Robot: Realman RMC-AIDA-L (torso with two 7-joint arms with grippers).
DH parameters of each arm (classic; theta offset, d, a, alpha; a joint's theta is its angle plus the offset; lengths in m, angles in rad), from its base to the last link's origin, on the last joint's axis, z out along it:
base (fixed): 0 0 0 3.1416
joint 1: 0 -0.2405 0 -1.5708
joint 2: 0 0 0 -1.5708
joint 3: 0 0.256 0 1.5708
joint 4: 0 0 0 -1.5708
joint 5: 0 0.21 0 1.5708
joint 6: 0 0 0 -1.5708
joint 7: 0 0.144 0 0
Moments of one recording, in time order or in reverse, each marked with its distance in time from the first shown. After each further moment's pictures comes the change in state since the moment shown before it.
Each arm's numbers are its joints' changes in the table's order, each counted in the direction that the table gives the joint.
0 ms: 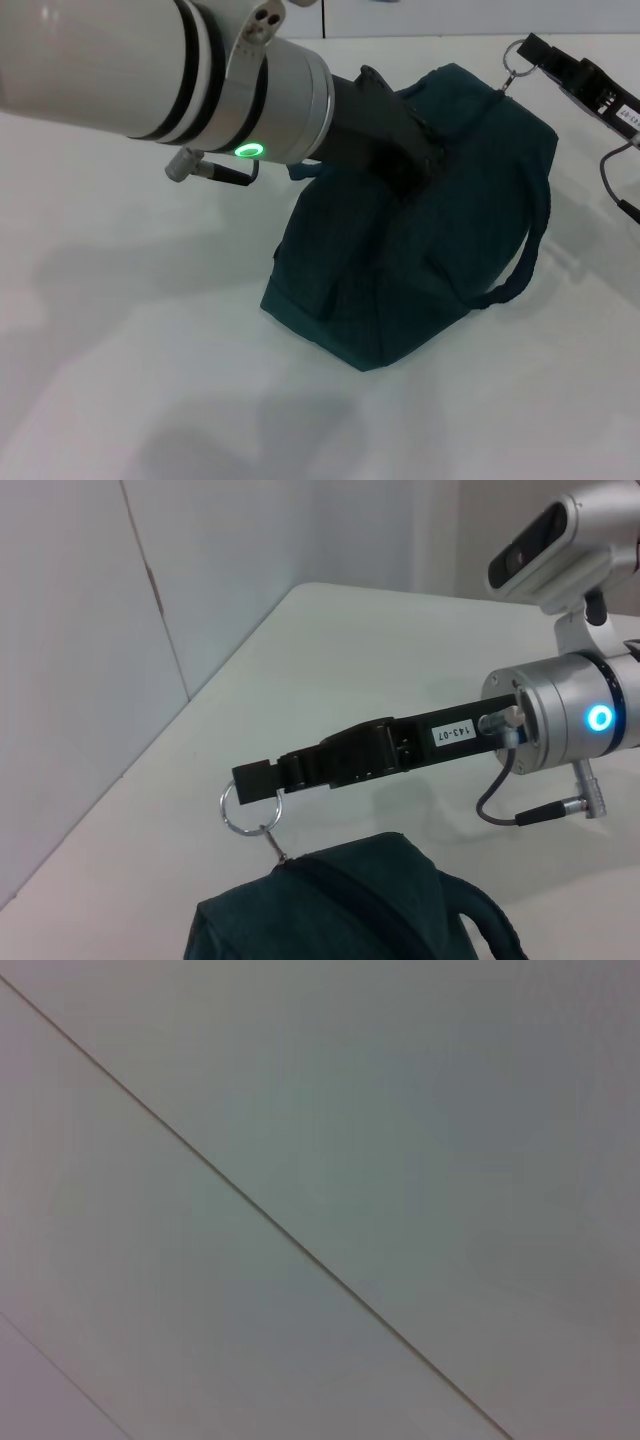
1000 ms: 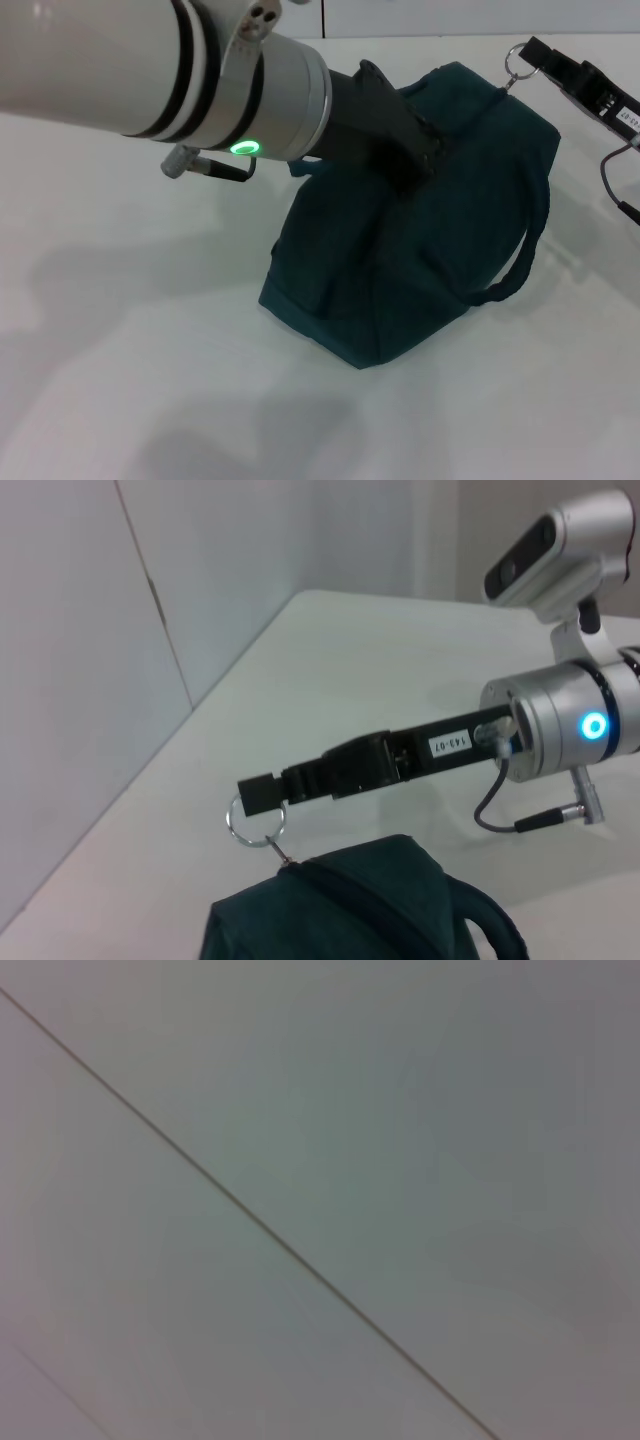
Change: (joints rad) left arm -0.006 0.000 -0.005 -0.017 -0.001 -0.003 0.013; right arm 0.000 0.000 0.000 -0.006 0.004 -0.018 -0.001
